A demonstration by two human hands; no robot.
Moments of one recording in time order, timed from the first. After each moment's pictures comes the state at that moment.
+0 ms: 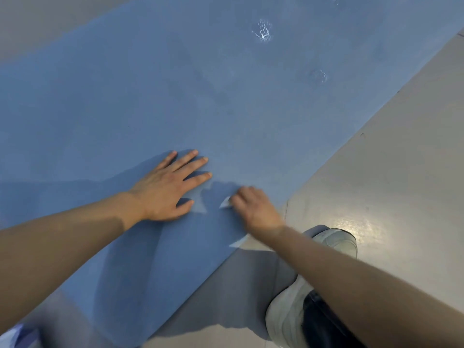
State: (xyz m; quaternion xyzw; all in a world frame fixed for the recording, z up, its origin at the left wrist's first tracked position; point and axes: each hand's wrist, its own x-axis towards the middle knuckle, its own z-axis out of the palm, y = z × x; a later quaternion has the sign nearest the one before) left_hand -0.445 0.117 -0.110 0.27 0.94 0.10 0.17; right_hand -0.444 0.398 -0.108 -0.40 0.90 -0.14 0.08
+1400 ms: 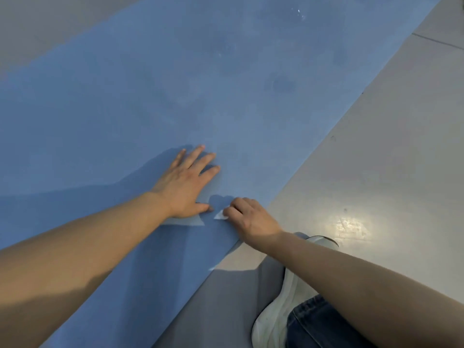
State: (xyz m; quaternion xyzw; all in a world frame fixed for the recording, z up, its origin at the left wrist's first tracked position) left_hand -0.512 0.208 -0.089 0.25 0.95 0.07 0.18; right_hand -0.464 0.443 -0.098 -0.39 0.90 -0.16 0.13
